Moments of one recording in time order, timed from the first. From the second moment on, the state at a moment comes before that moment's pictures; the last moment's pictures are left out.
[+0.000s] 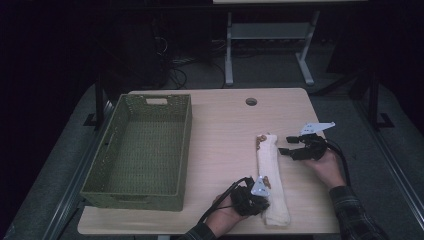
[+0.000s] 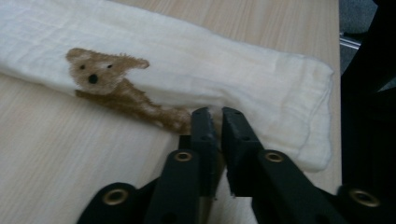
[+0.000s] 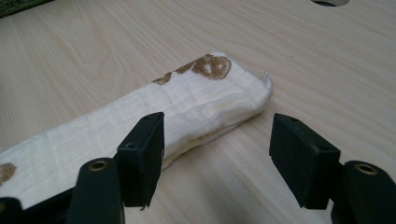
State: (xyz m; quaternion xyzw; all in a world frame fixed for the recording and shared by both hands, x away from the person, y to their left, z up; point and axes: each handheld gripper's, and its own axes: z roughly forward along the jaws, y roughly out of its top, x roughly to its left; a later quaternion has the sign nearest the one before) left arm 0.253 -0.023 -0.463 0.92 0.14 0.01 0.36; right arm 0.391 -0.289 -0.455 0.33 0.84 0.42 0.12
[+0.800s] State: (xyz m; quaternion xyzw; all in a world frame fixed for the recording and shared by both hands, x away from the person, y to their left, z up) left arm 0.306 -0.045 -0.444 0.93 0.04 0.00 0.38; right arm 0.391 -0.288 -0.457 0.33 0.84 0.41 0.11
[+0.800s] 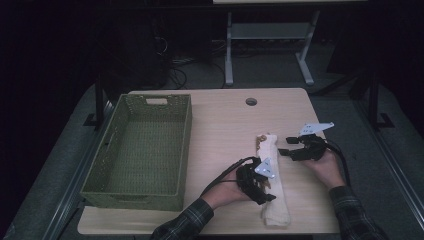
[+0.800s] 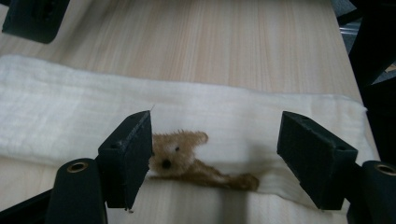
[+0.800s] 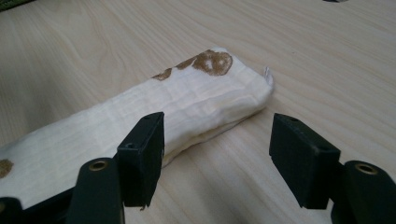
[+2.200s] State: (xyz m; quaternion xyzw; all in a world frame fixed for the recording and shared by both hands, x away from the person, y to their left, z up) left arm 0.295 -0.024 -0.454 0.93 0.08 -0.02 0.36; right arm 0.391 -0.271 -0.442 0.24 0.86 0.44 0.07
